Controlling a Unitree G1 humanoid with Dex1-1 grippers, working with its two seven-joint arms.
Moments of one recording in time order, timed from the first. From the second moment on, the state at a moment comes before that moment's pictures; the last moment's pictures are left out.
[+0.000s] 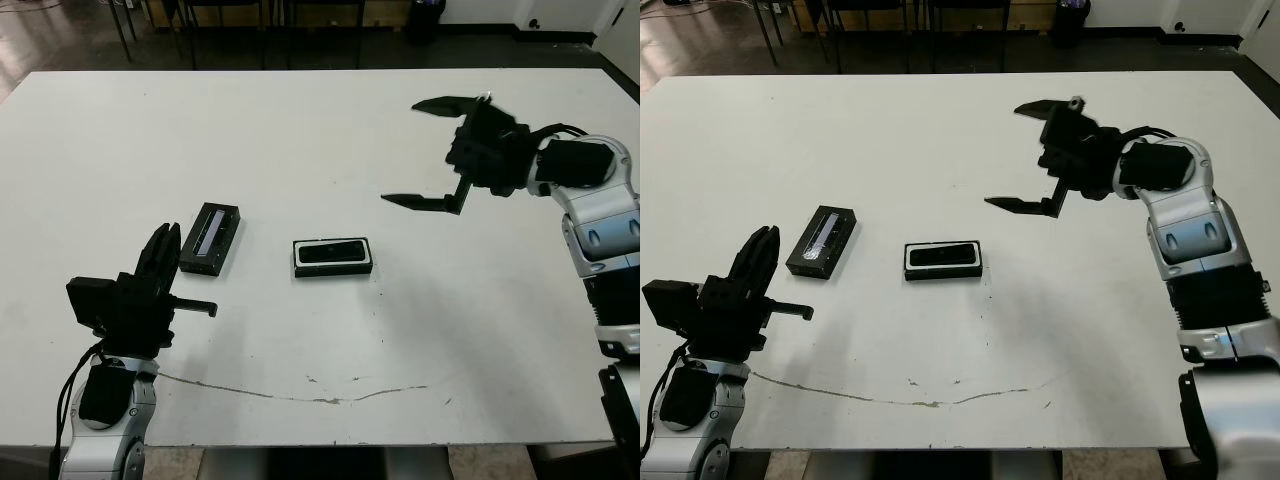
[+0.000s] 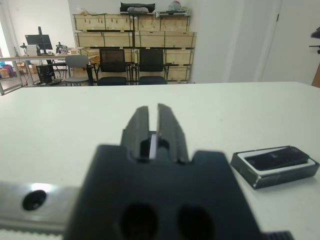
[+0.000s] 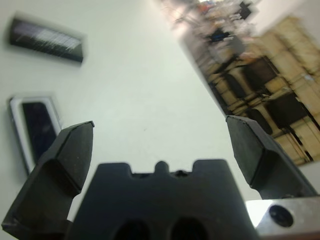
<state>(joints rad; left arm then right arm) 0.24 0.17 0.08 -0.41 -0.14 -0.02 -0.13 -0.66 -0.58 0.13 0.17 -0.01 0.11 0.84</state>
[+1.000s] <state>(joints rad) 0.26 0.17 0.07 -0.41 -0.14 -0.02 -0.13 -0.38 -0.46 0.34 0.10 -0.28 -0.04 0.55</state>
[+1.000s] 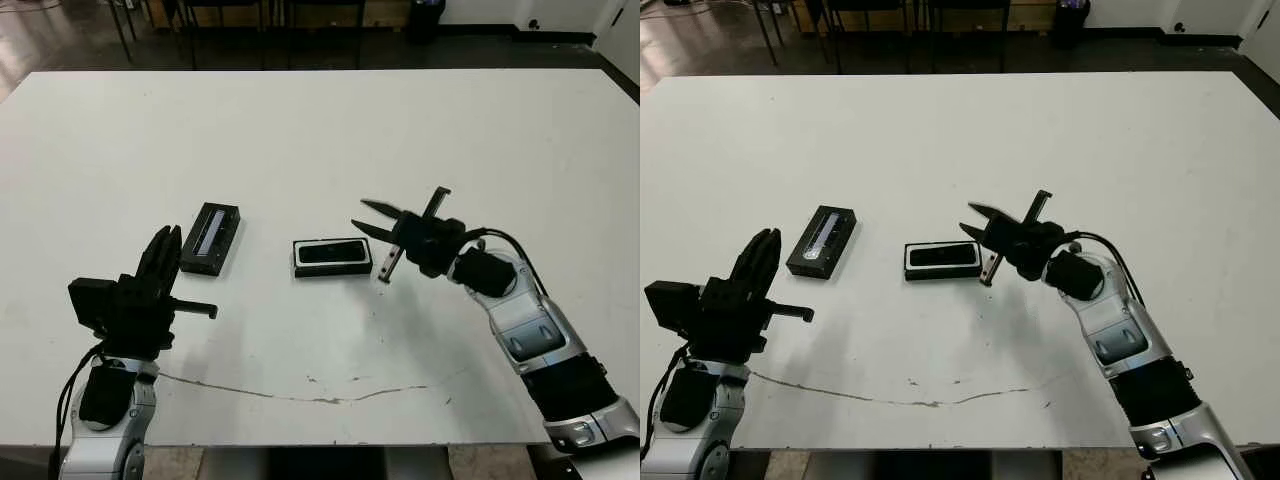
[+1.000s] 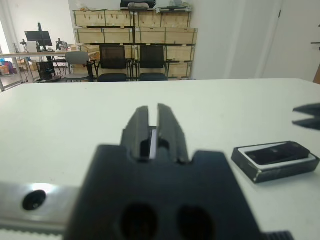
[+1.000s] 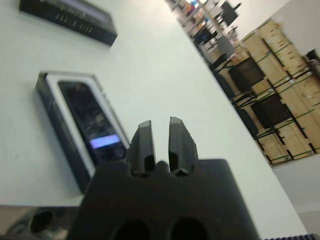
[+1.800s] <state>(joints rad) 0.24 0.17 0.08 -0.41 -0.15 -0.03 -0.13 -0.32 -0.49 0.18 0.10 -0.20 -0.07 0.48</state>
